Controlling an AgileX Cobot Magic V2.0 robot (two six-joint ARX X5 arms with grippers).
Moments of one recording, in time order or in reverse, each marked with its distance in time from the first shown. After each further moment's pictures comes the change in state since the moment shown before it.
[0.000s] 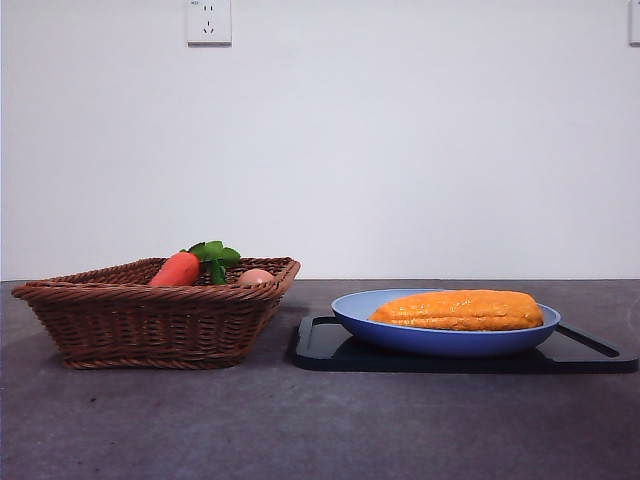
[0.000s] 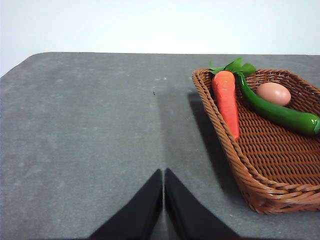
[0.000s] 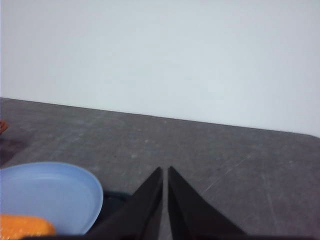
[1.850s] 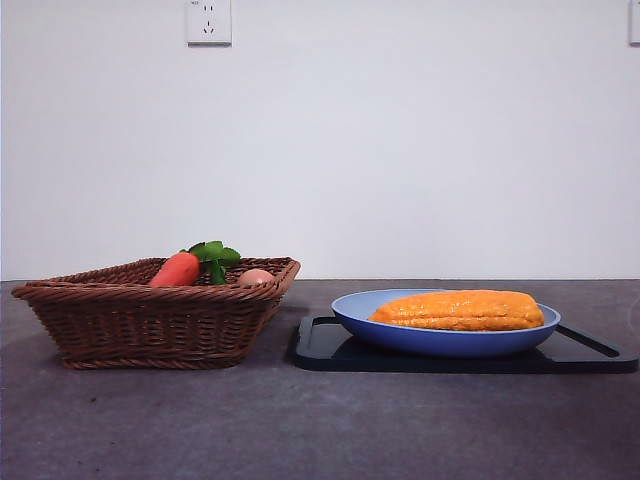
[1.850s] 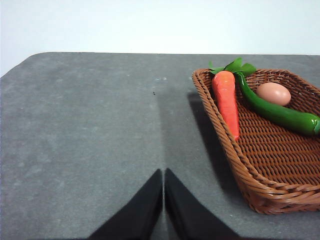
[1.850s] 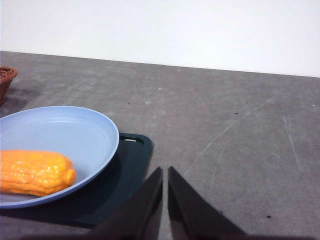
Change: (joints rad) left arm 0.000 0.000 0.000 0.000 0.000 0.000; right arm 0.027 -0.110 -0.053 -0.227 0.003 0.029
